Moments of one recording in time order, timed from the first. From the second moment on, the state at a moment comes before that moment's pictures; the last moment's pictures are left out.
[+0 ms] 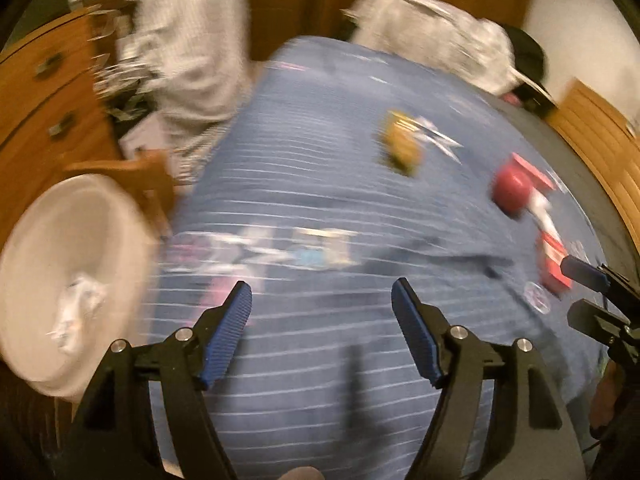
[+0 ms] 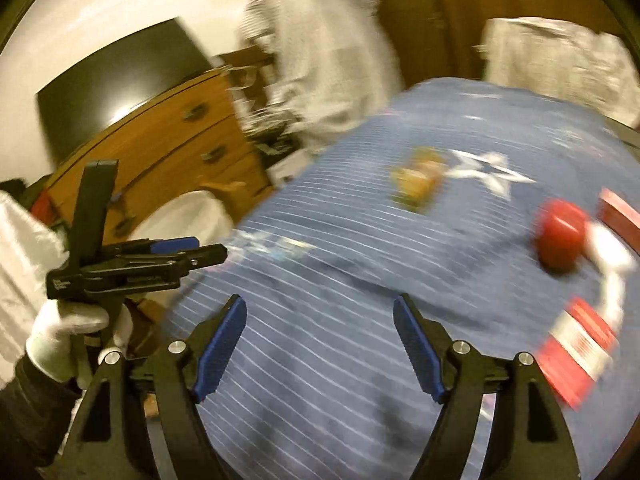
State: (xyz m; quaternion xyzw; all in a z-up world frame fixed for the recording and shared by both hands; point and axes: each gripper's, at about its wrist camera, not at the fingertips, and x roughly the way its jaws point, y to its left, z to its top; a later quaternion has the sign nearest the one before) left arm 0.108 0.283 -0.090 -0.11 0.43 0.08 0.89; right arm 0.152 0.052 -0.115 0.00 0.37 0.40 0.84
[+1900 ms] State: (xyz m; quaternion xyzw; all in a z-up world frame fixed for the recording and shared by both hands) left arm 0.261 0.084 -0.159 0.02 0.48 0.00 0.87; right arm 0.340 -0.059 -0.214 -0.02 0.45 0.19 0.87
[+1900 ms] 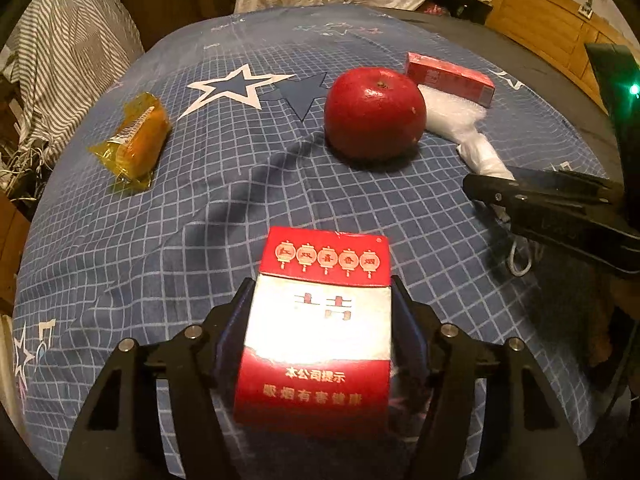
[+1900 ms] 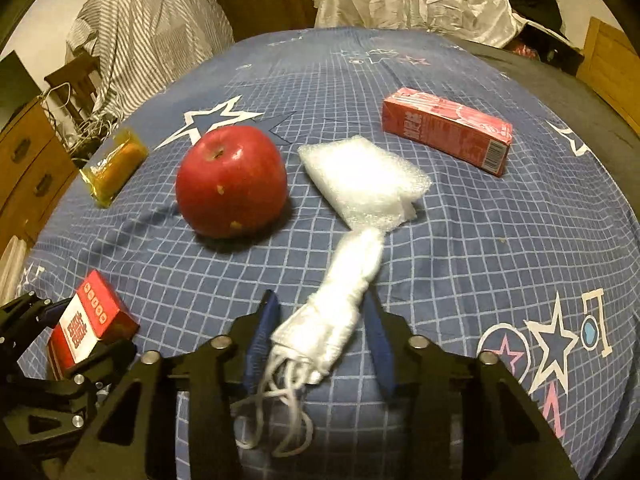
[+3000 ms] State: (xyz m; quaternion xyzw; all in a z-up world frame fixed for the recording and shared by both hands) left arm 0.122 0.056 -0.016 -0.02 0.23 0.06 0.97; right arm 0.102 -0.150 -0.057 0.00 0.15 0.22 0.96
